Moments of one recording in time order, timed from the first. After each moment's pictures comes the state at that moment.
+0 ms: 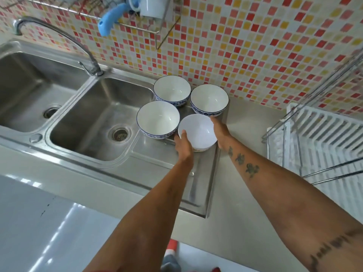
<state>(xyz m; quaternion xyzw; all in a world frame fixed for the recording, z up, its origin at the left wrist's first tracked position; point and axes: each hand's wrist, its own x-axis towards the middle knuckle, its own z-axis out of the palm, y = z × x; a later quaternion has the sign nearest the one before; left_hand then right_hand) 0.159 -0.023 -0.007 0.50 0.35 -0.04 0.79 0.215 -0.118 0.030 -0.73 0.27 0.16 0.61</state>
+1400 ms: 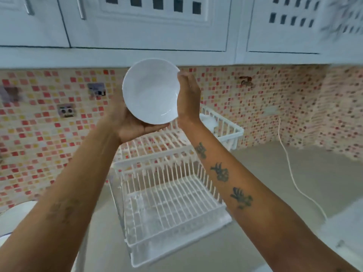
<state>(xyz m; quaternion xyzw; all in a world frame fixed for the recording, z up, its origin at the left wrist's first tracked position) 0.039 -0.285 0.393 0.46 -0.27 -0.33 0.78 -0.024 -0.415 0.404 -0.61 0.04 -0.48 0.63</state>
